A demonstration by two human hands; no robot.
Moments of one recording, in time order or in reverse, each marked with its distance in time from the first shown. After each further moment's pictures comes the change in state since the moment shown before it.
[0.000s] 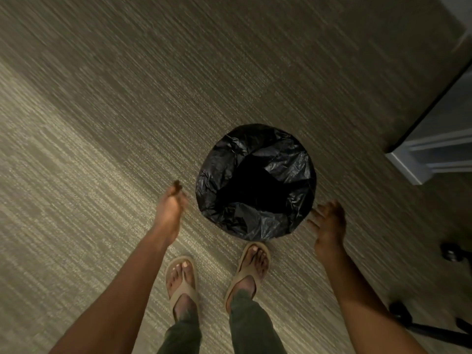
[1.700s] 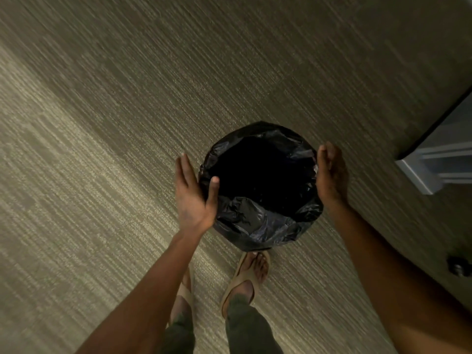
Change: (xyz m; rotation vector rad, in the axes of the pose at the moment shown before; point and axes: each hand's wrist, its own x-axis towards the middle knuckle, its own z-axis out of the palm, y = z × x) left_hand 0.010 -0.024 0.048 0.611 0.198 0.715; right_hand 0.030 -0.082 0.074 -0.705 -0.139 -0.582
